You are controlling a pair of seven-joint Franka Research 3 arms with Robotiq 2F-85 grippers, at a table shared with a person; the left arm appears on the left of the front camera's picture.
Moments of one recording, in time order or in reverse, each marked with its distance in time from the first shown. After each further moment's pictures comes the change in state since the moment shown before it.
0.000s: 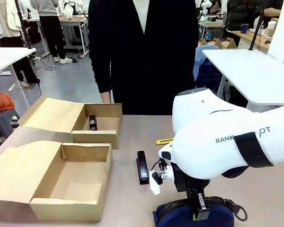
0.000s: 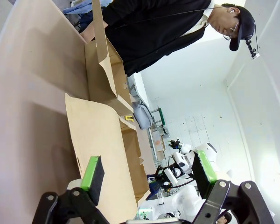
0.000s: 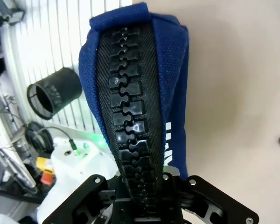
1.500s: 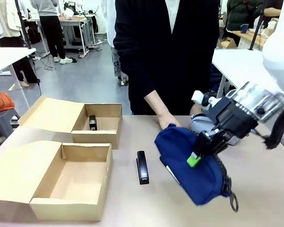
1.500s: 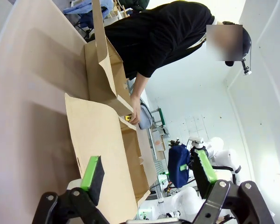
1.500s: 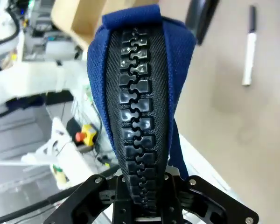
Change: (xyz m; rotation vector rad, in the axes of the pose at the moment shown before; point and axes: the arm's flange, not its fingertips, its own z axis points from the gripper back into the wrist) left arm 0.000 0.000 0.000 0.000 -0.001 0.000; right arm -0.116 0.003 0.120 0.303 -0.776 -0.914
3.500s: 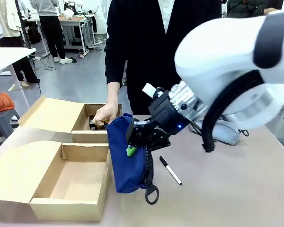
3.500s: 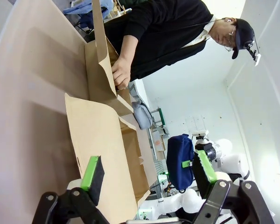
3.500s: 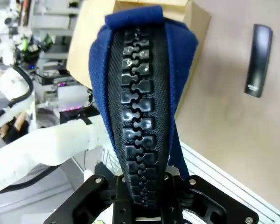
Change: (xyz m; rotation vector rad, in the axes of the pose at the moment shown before) left arm 0.000 0.000 0.000 -0.001 -0.001 0.000; right arm 0.060 0.104 -0.089 0.023 -0.128 -0.188
